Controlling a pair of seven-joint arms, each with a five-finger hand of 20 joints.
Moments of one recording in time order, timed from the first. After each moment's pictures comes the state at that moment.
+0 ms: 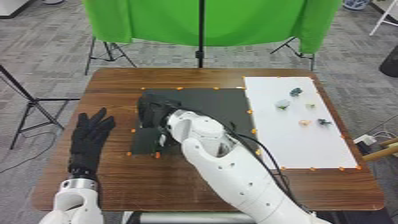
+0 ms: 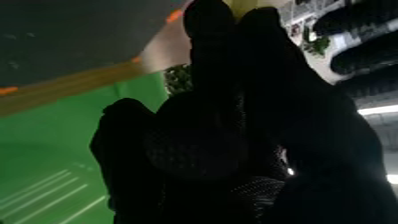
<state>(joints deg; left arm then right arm) 121.1 -71.2 -93.3 -117.0 55.1 14.4 9.0 -66.4 -88.6 46.4 -83.6 -140.1 -17.7 6.5</state>
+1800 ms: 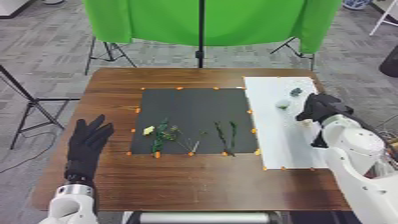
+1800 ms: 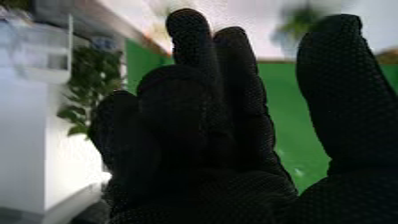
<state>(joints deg) 123.9 -72.5 -95.7 -118.0 55.3 13.0 6.4 -92.0 -53.4 84.4 -103.8 -143.0 -20.5 24.0</state>
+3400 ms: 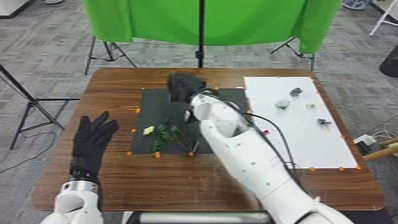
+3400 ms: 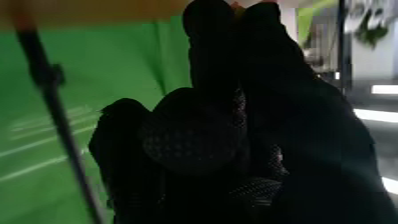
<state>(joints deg) 122.0 -72.8 -94.2 -117.3 55.4 12.6 7.5 -61.7 -90.3 55.5 -70.9 -155.5 -8.0 -0.3</state>
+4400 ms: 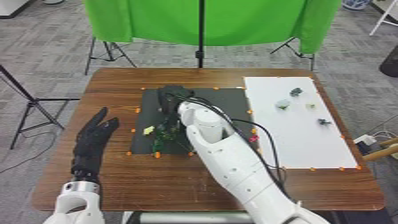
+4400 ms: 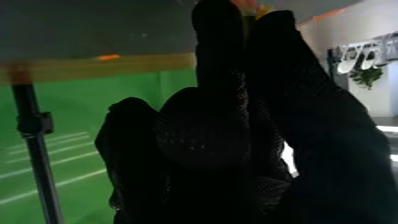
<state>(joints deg) 122.0 -72.3 -93.5 -117.1 59.6 11.9 9.5 -63.3 -95.8 57.4 -68.5 -163.5 -15.2 -0.3</state>
